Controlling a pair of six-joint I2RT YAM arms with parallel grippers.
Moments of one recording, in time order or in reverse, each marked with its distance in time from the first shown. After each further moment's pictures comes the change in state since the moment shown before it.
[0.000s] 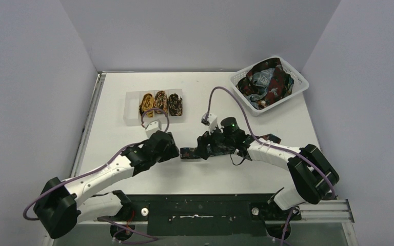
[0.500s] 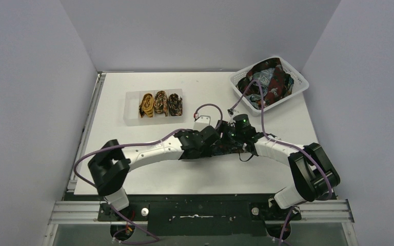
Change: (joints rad) left arm -0.298 0.632 0.587 -0.161 -0.151 0.153; right arm -0.196 0.009 -0.035 -0.067 0.134 0.678
